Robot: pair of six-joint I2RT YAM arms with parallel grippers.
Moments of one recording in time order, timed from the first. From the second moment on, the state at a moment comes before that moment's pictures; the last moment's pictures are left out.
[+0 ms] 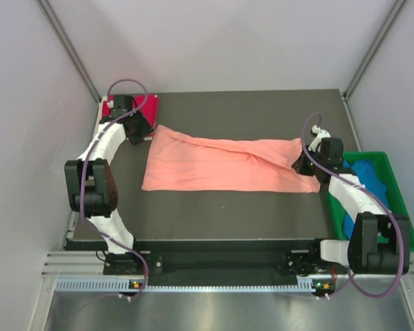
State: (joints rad) left arm 0.02 1.79 1.44 -0.54 0.06 -0.59; right arm -0.03 1.26 0.68 -0.15 -0.27 0.19
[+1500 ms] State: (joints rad) left arm -0.02 1.57 0.85 -0.34 -0.07 -0.78; right arm -0.03 1.30 0.54 -0.16 -0.12 0.48
